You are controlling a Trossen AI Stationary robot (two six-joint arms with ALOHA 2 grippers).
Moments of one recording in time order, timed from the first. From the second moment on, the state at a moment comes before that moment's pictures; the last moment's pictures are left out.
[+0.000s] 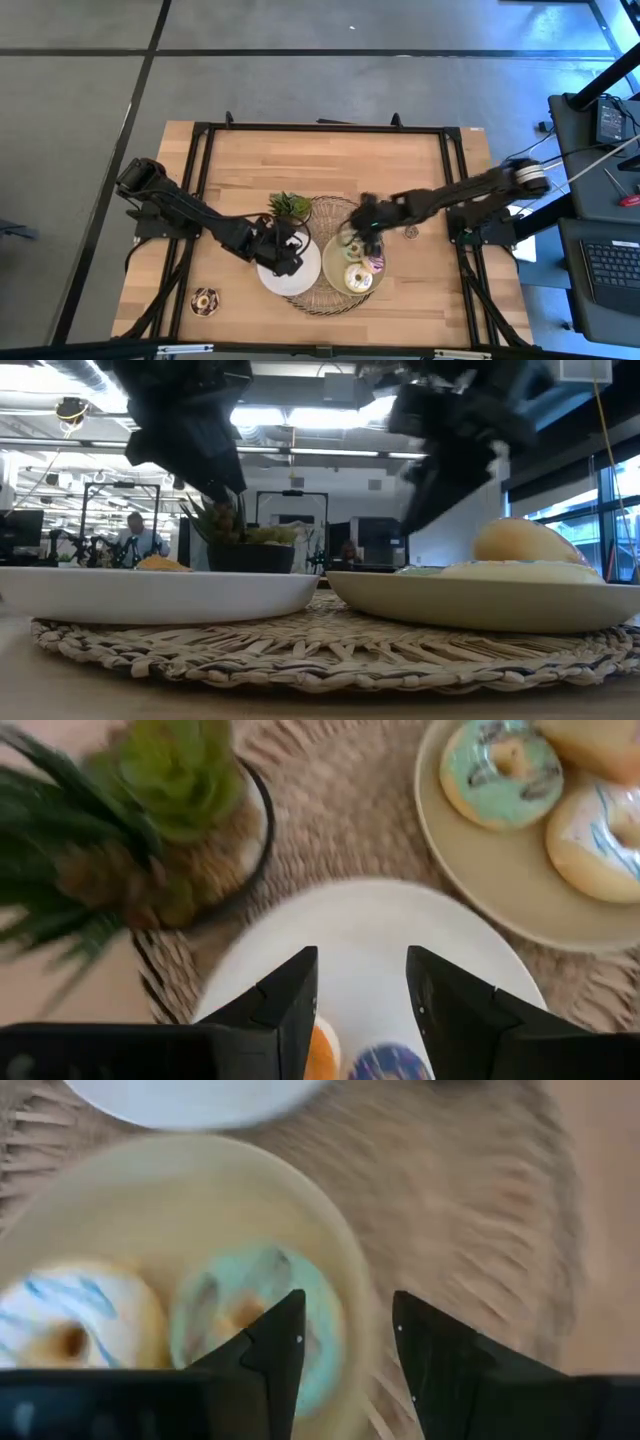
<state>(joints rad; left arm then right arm) -0.43 1.61 1.08 -0.60 -0.53 -1.09 0.16 1.54 0.92 -0.36 0.07 0.11</state>
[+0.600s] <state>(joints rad) -0.38 1.61 1.08 -0.59 -0.57 -1.03 -0.04 1.25 0.48 -0.33 0.38 0.48</state>
